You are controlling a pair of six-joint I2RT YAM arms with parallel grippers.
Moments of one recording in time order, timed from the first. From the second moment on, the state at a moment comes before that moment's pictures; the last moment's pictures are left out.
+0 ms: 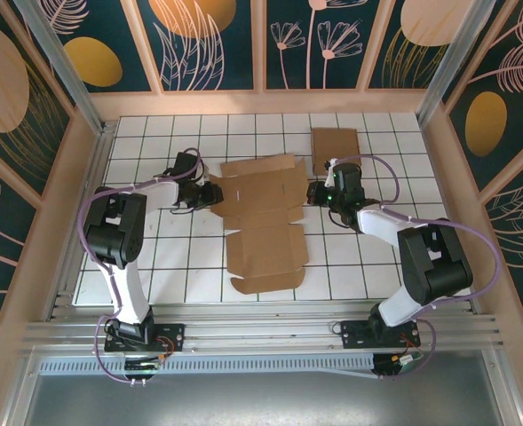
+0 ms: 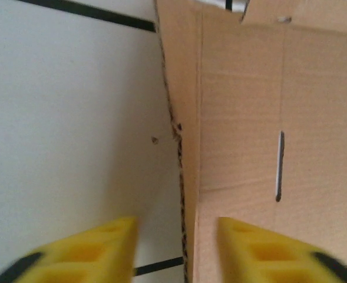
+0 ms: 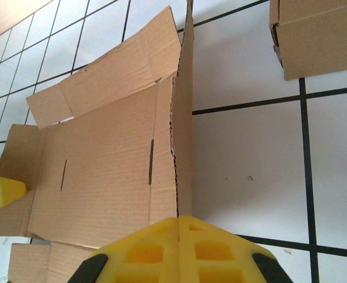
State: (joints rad) left arm -0.25 1.94 1.15 -0.27 0.33 -0.52; right arm 0.33 1.57 0.78 0.16 -0.23 0.50
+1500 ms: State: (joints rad) left arm -0.25 1.67 0.99 0.46 0.76 0.21; right arm 0.22 1.66 1.32 -0.16 -0.58 -0.93
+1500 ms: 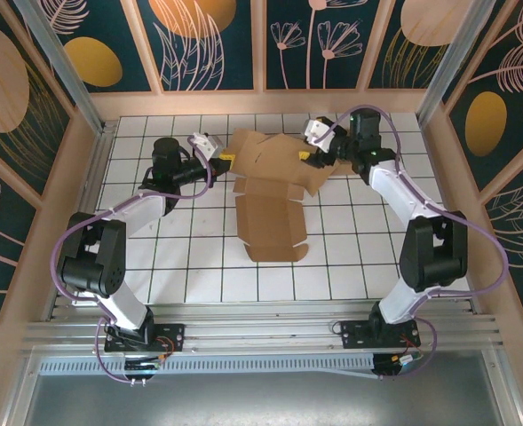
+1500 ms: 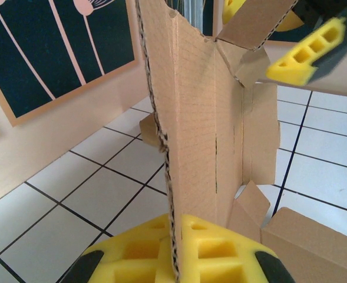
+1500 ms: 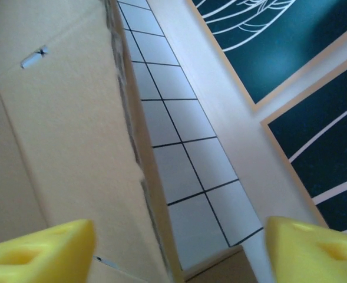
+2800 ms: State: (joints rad) left arm -0.37 1.29 0.72 0.22 0.32 -1.01; right arm 0.73 1.67 1.08 0.06 0.43 -1.10
